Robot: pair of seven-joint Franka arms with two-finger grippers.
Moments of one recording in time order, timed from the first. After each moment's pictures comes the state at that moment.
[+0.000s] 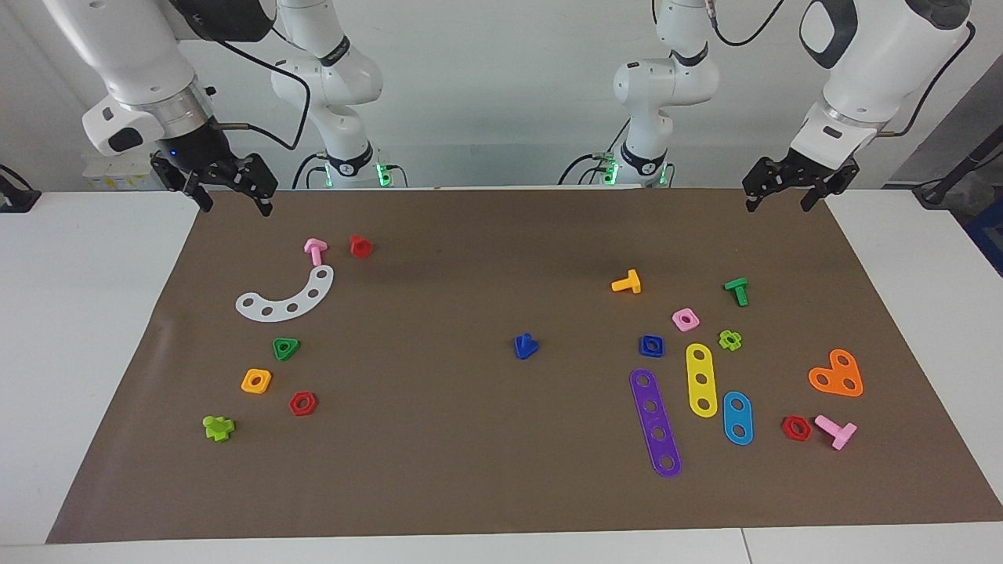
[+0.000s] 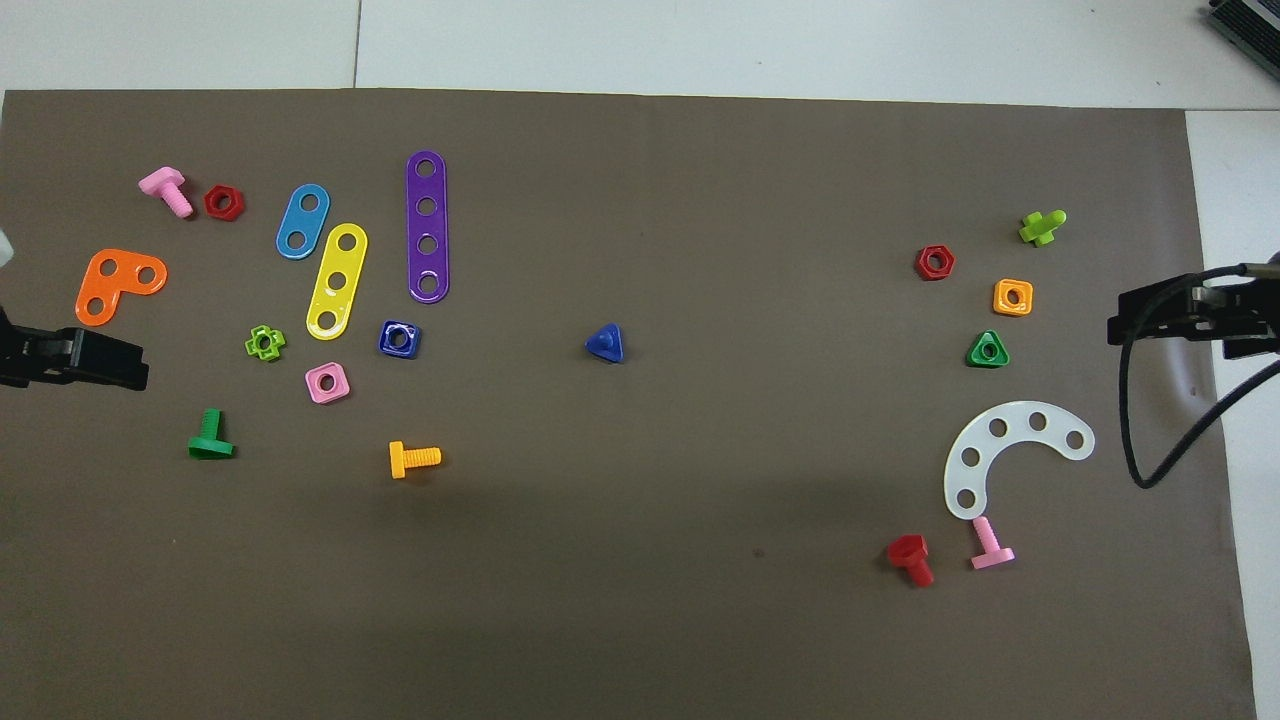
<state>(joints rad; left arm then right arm) -0.02 -0.09 0.00 -1.72 0.02 1.57 0.06 0.02 -0.02 -0.05 -1.57 0.01 1.53 0.11</state>
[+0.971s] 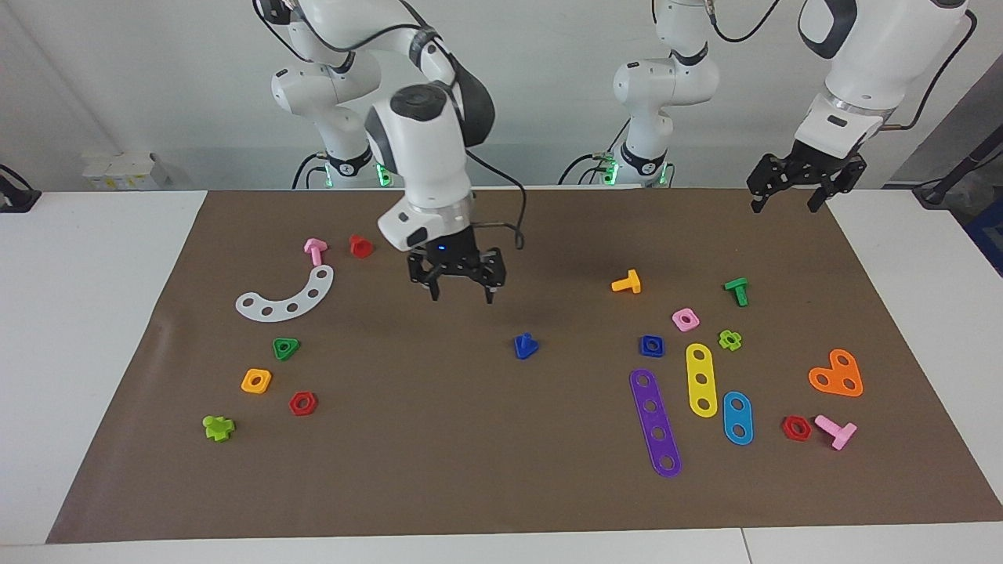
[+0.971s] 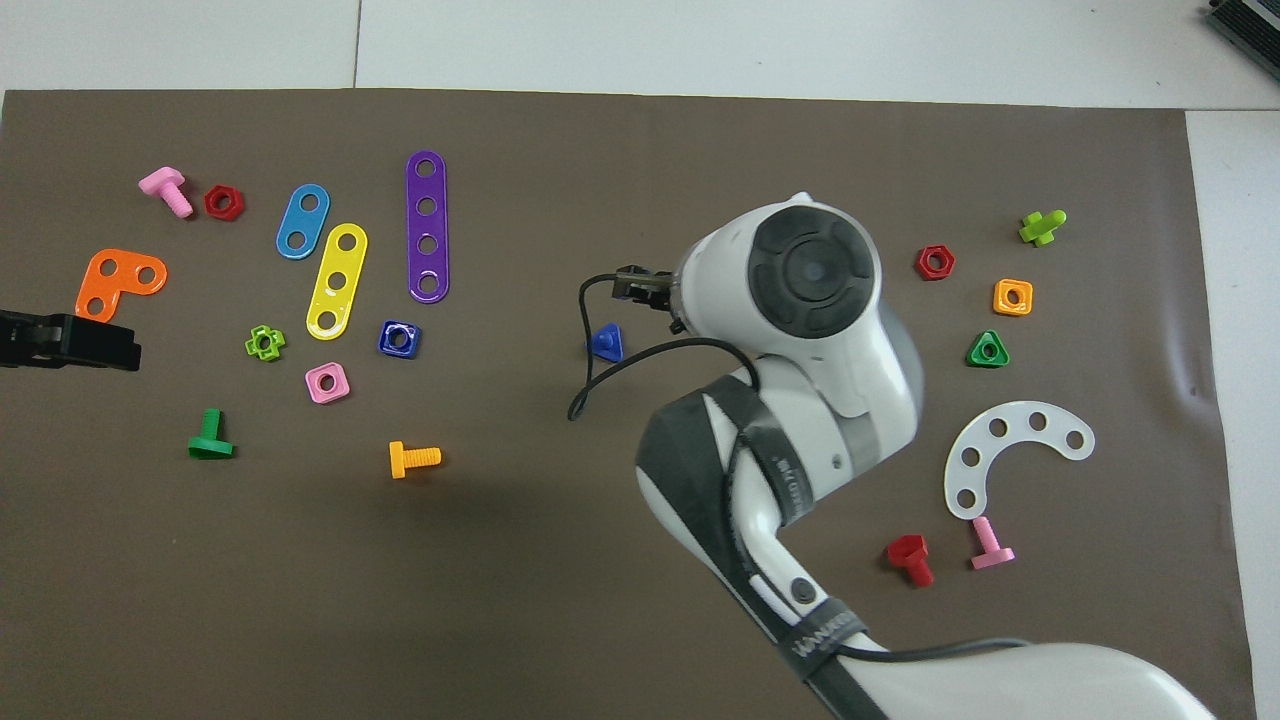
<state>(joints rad) -0.02 -0.10 0.00 -1.72 0.02 1.63 0.06 0.56 0.35 -0.02 -1.62 0.01 2.20 0.70</state>
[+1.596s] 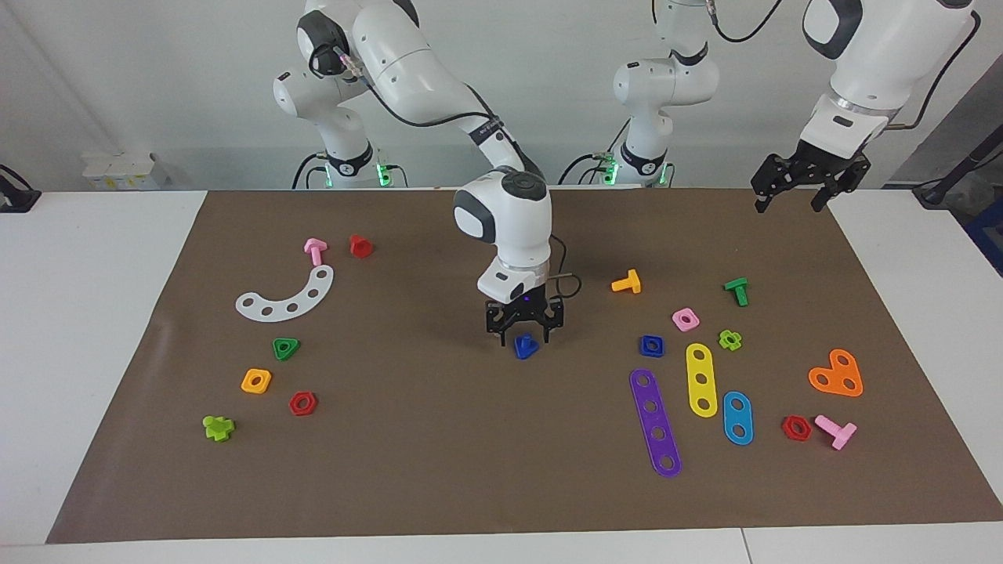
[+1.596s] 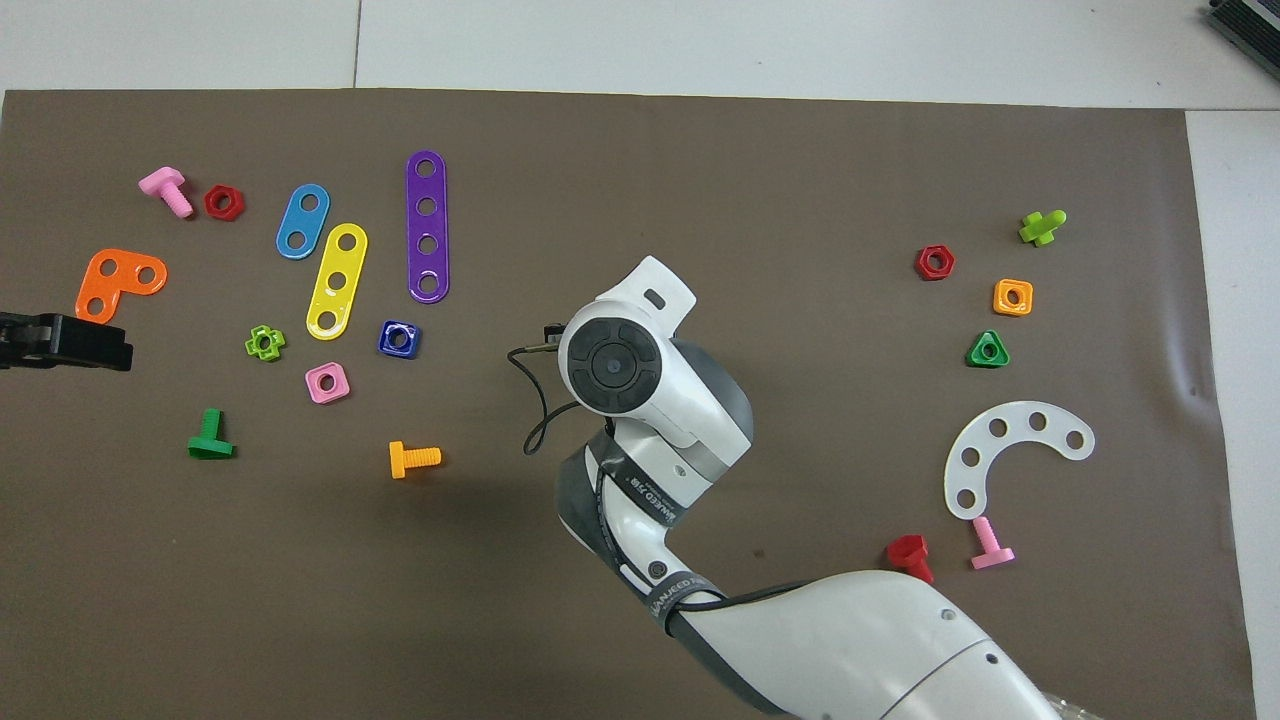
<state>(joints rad) -0.02 -0.10 0.01 -1.72 0.02 1.63 0.06 0.66 0.57 -0.03 -1.60 -0.19 2.41 0.72</state>
